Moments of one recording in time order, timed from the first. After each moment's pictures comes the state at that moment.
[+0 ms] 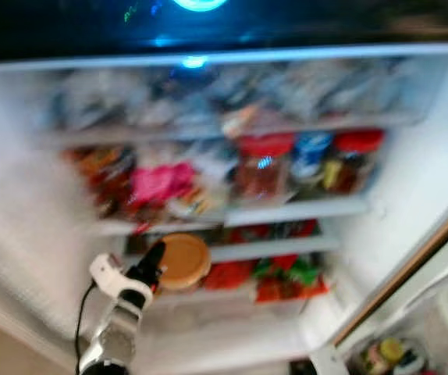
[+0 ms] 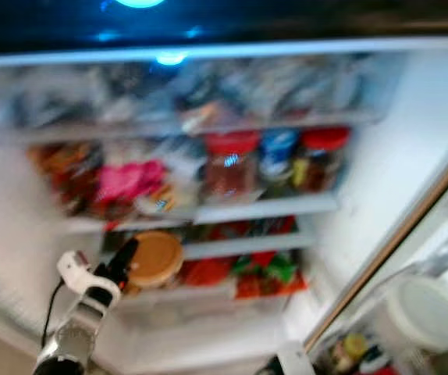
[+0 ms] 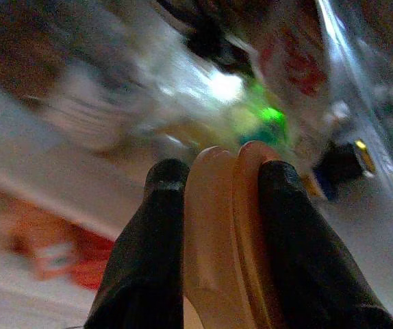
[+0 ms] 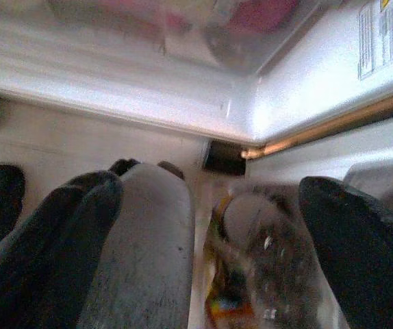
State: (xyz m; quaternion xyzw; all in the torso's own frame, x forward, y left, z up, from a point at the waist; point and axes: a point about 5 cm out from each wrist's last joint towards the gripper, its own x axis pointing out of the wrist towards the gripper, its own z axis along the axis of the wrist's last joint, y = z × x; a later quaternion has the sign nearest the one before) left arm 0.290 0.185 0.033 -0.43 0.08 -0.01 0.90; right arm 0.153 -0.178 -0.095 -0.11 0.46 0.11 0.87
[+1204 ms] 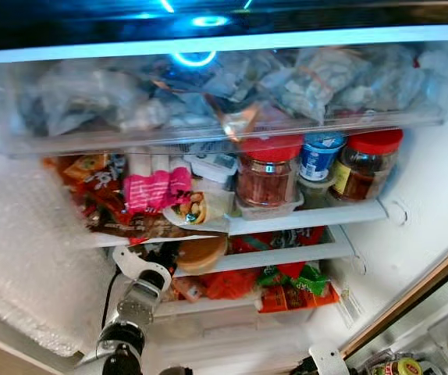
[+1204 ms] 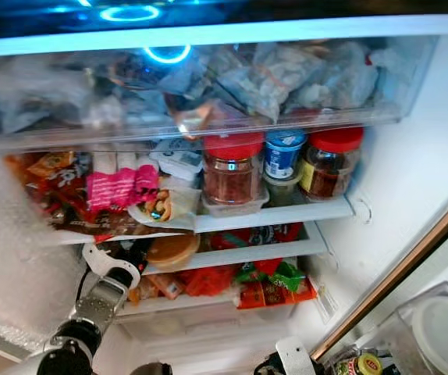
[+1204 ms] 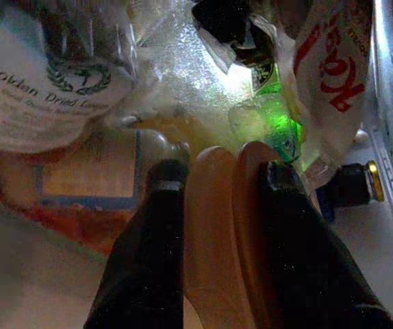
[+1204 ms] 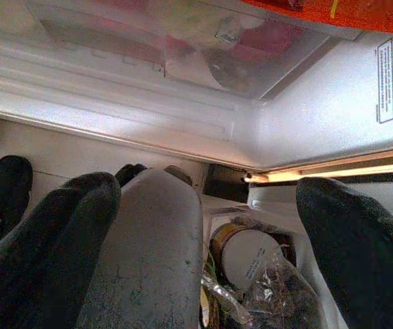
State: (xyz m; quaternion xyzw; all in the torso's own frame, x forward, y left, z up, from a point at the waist) left arm 0.324 0.167 0.036 -0.49 0.11 -0.01 0.87; right arm 0.158 -0.183 -0.092 -0.11 0.45 0.11 0.88
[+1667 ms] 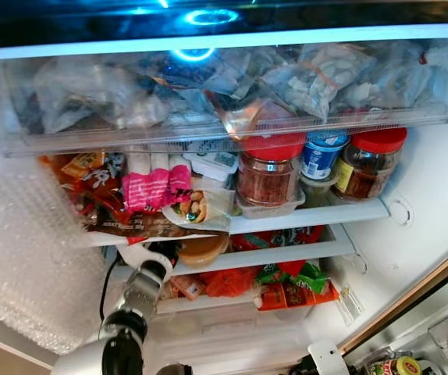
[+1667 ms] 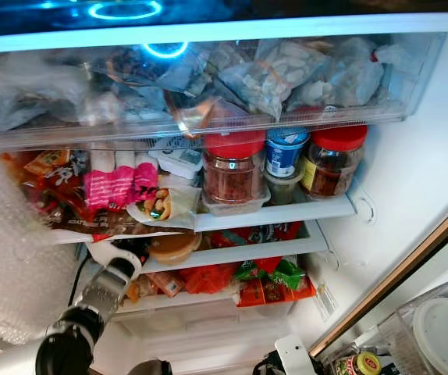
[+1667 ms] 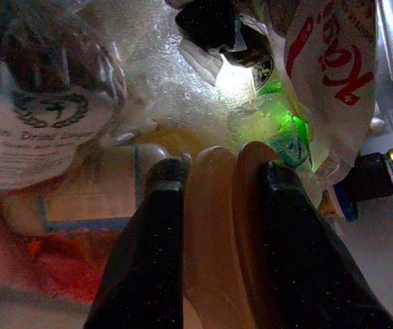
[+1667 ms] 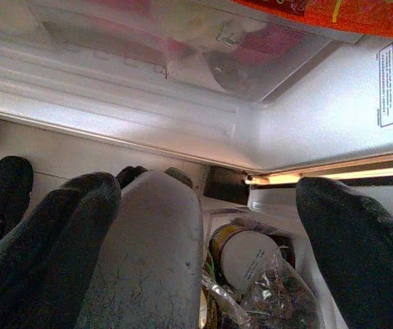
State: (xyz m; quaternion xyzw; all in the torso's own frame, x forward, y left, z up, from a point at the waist) left arm 0.339 0.164 0.049 -0.44 0.10 -0.01 0.89; right arm 0.161 -0.182 -0.090 -0.12 0.44 0.11 0.88
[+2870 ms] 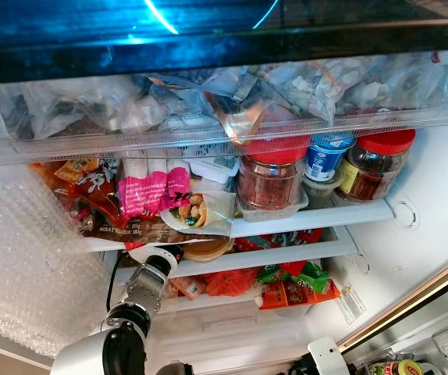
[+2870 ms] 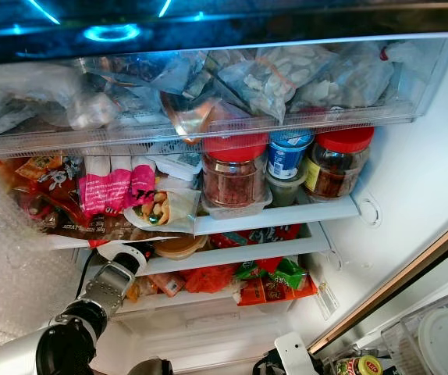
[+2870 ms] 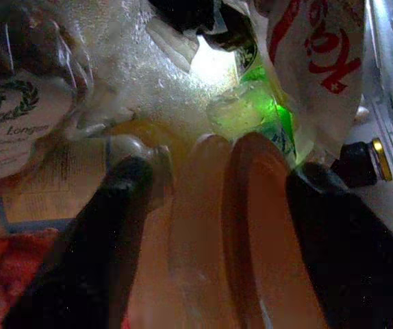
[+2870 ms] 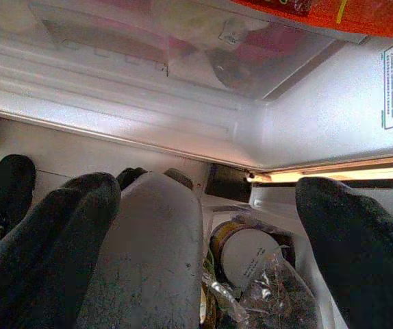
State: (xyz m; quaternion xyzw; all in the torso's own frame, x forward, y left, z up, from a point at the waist) left arm 0.339 0.157 0.050 -0.45 0.10 -0.05 0.88; right arm 0.163 -0.182 -0.089 -0.12 0.44 0.11 0.88
